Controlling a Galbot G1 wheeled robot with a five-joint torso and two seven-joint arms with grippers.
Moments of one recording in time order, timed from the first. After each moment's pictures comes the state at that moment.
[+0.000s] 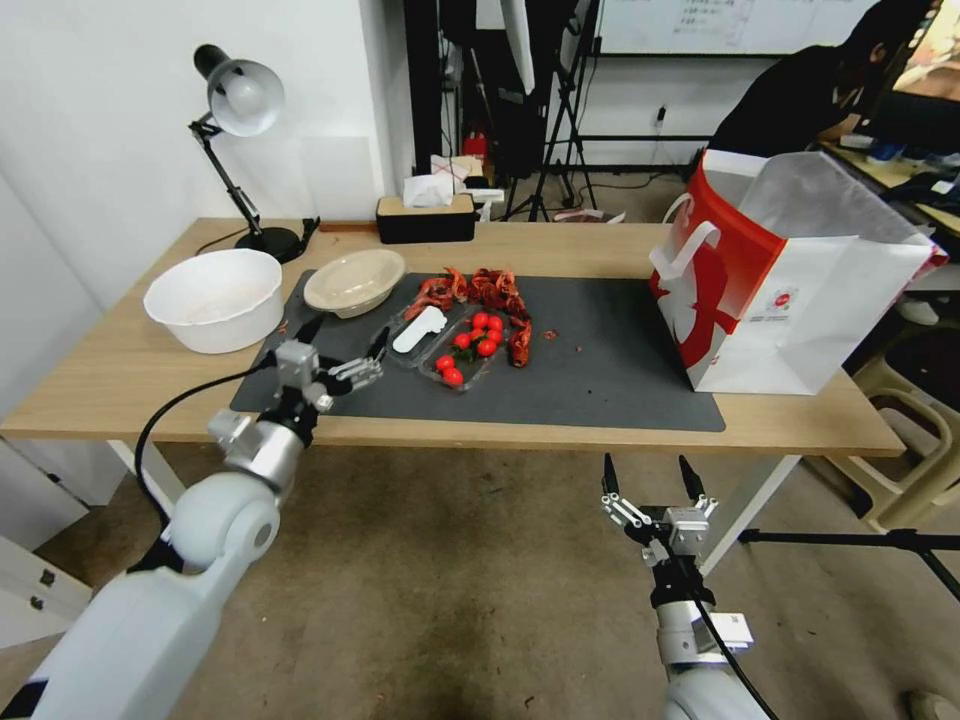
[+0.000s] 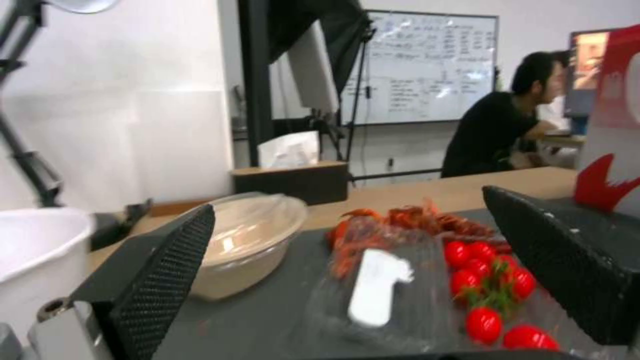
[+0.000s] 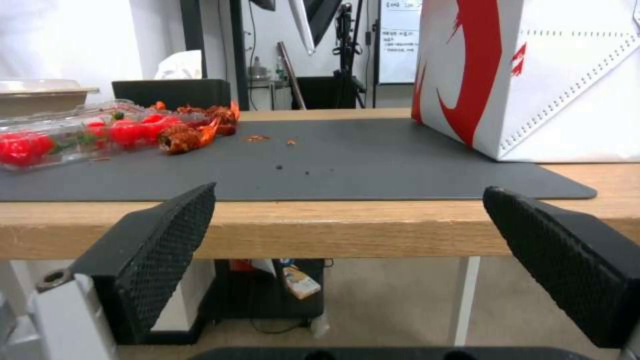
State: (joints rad) left arm 1.17 -0.96 -0.34 -1.92 -0.61 -0.09 0.00; right arm -1.61 1.21 0.29 1.92 0.16 0.40 0.34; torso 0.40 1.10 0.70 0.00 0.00
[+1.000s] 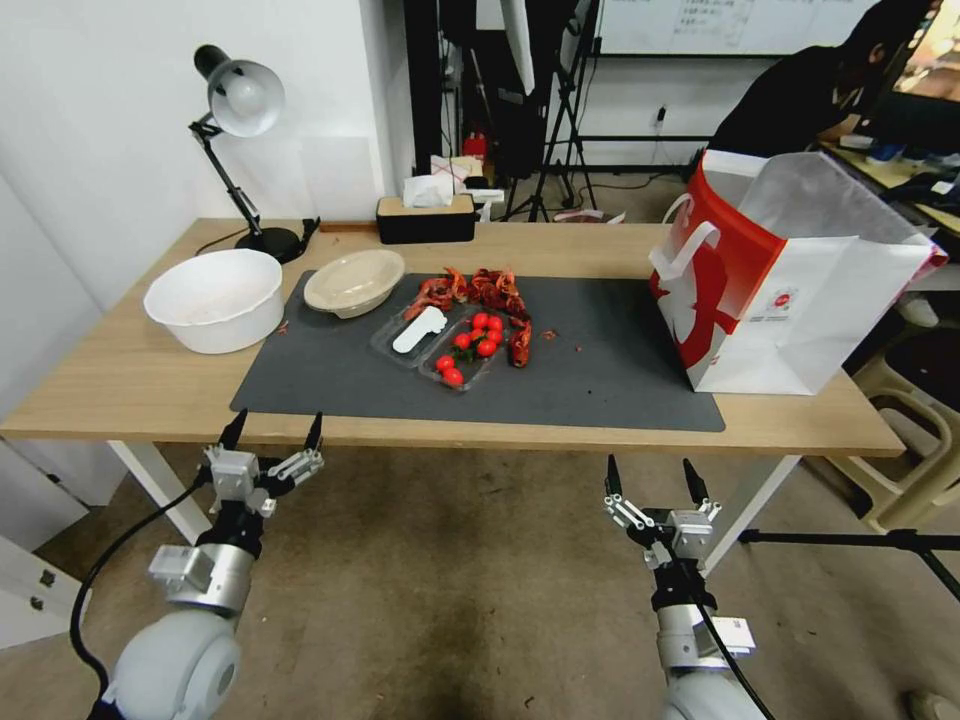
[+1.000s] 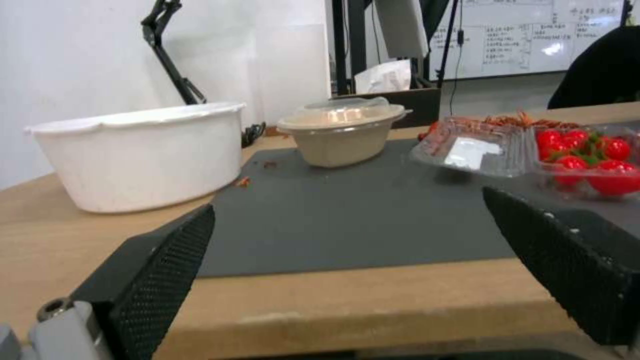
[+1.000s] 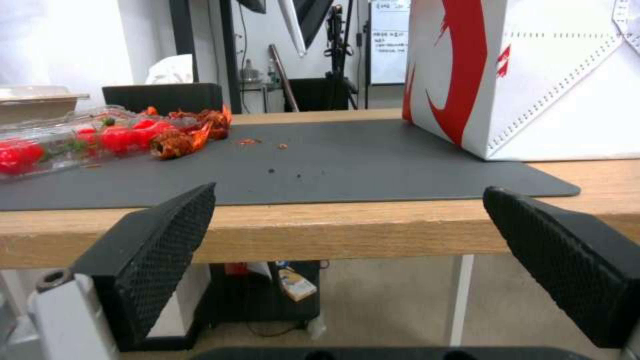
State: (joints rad) left arm 1.63 -1.11 -0.54 -1.99 -0.39 -0.27 -0.11; right arm -1.62 1.22 0.29 1.92 0.16 0.40 0.36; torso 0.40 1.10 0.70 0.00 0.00
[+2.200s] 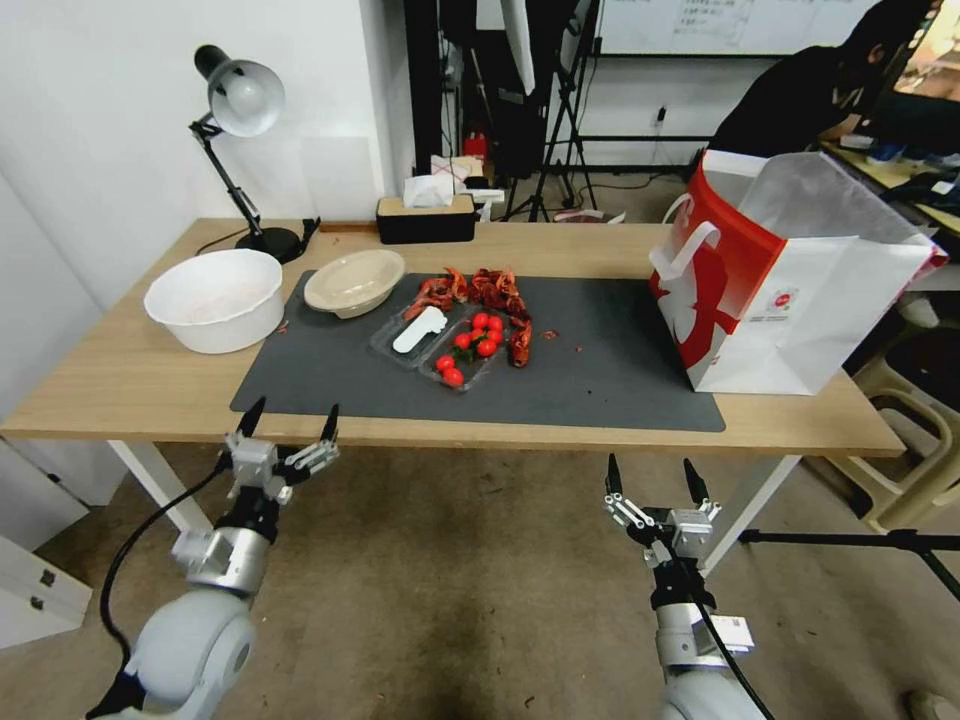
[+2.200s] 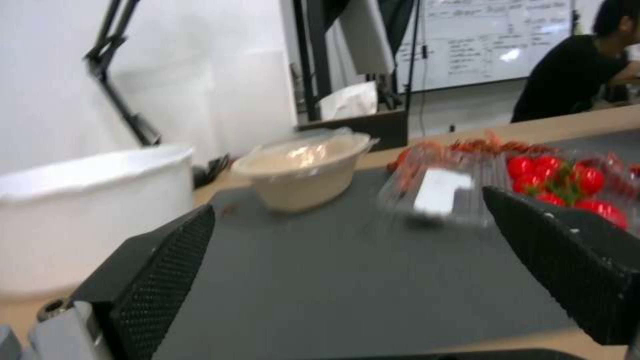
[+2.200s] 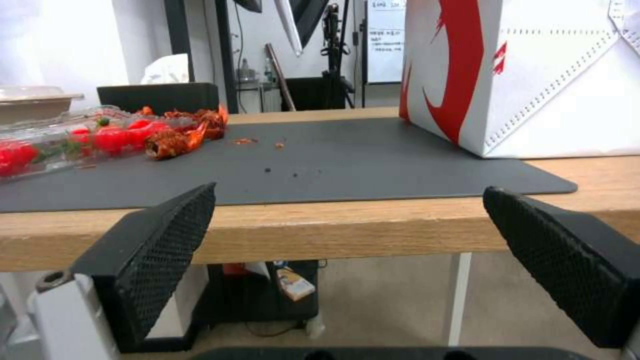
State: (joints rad) left arm 1.59 -1.09 -0.52 -1.97 -0.37 -0.28 -0.10; right arm -1.62 1.23 0.29 1.92 0.16 0.40 0.36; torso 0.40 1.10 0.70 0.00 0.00
